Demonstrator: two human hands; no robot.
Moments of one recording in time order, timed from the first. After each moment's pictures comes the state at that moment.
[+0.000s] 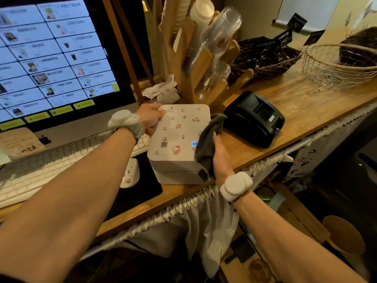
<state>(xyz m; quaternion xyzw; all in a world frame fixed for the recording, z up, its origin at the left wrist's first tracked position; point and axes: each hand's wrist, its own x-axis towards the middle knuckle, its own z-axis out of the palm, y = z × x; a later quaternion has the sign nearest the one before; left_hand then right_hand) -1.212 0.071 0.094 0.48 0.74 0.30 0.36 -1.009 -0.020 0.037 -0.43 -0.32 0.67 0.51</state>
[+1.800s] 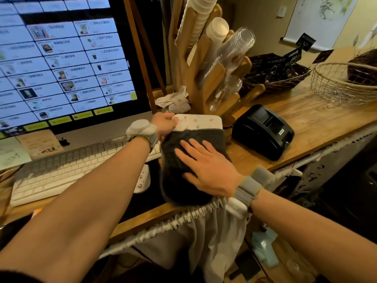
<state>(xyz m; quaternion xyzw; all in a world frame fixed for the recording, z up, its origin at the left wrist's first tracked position) -1.212 0.058 0.102 0.50 0.72 0.33 0.34 -1.020 -0.027 0.072 -0.31 -0.95 -0.06 0.04</state>
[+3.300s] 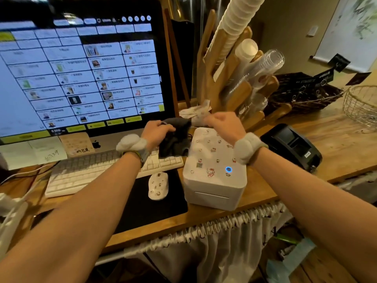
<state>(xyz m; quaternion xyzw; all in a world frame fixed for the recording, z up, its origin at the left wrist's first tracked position) -1.268 0.014 0.123 0.44 0.71 0.47 0.30 -1.065 0.075 0.135 -0.46 -0.74 0.37 0.32</state>
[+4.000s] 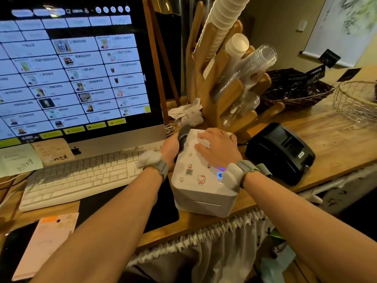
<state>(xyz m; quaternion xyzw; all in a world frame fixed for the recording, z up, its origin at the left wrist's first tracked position) -1.199 0.045 0.084 0.28 0.66 0.50 0.49 -1.055 0.091 0.069 -0.50 -0.84 0.09 0.17</state>
